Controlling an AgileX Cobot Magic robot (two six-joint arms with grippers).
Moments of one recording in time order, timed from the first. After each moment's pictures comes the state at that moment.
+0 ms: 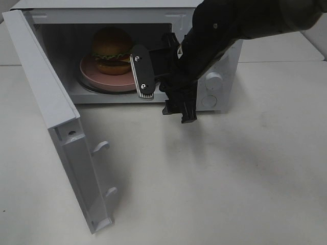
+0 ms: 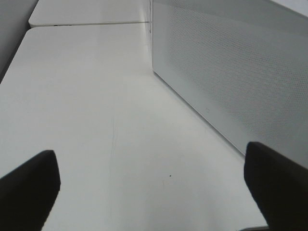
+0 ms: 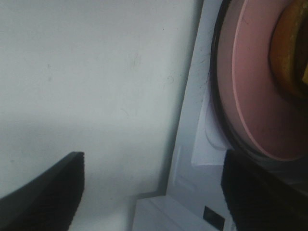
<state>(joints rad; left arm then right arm) 0.00 0.00 -0.50 -0.10 1.04 0.08 0.62 1.90 -1.31 -0.10 0.40 -1.13</state>
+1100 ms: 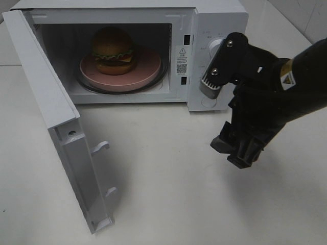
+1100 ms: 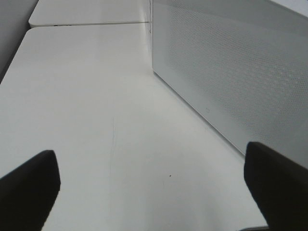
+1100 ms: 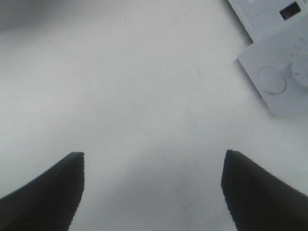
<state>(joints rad) 0.00 0.00 -0.50 -0.10 1.04 0.08 0.62 1.33 -0.77 -0.10 0.45 -0.37</state>
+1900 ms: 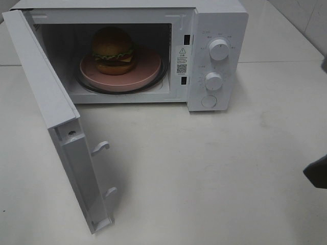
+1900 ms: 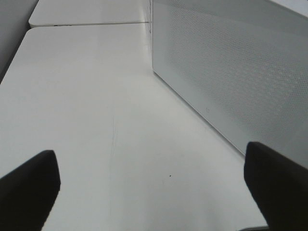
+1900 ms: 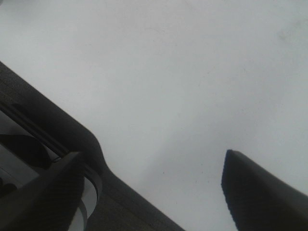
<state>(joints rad) 0.00 0.00 -0.50 -0.10 1.04 0.08 0.62 0.88 -0.75 -0.10 1.01 -0.02</state>
